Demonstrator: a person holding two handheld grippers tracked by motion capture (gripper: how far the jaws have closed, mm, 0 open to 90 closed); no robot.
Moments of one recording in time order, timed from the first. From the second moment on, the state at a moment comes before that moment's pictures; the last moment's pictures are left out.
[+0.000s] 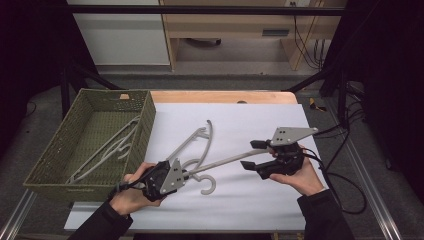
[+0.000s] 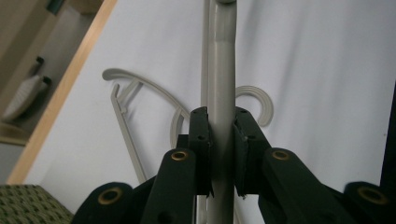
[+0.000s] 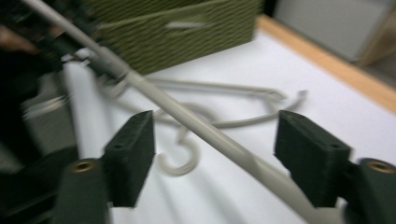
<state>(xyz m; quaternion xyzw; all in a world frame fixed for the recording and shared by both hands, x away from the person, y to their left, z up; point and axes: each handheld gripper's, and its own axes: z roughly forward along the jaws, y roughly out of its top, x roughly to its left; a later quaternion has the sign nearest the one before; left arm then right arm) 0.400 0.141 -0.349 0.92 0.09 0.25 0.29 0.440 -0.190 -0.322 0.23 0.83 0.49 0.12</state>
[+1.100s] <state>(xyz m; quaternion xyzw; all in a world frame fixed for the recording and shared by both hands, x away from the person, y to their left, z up) 0.414 0.180 -0.233 0.87 0.20 0.27 0.35 0.414 -0.239 -0.384 0.37 0.74 0.52 0.22</state>
